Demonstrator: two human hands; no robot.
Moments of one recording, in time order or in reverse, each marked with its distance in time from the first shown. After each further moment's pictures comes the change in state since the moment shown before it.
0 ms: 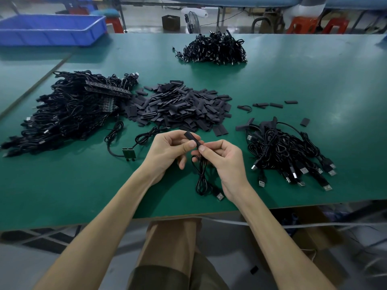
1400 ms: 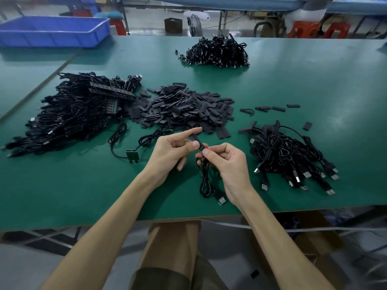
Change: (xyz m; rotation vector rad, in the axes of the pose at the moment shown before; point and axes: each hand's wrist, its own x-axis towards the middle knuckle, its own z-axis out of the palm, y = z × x) left_hand -0.003 0.007 0.003 0.028 0.062 -0.007; right_hand 0.000 -0.001 0.001 -0.012 0.020 0.001
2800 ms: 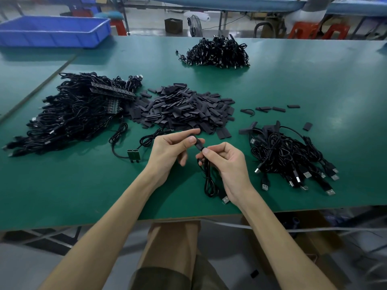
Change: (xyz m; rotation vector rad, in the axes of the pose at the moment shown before) left_hand 0.002 -0.005 -0.004 -0.078 0.069 -0.019; right_hand 0.002 0.002 0.001 0.003 -0.022 0.020
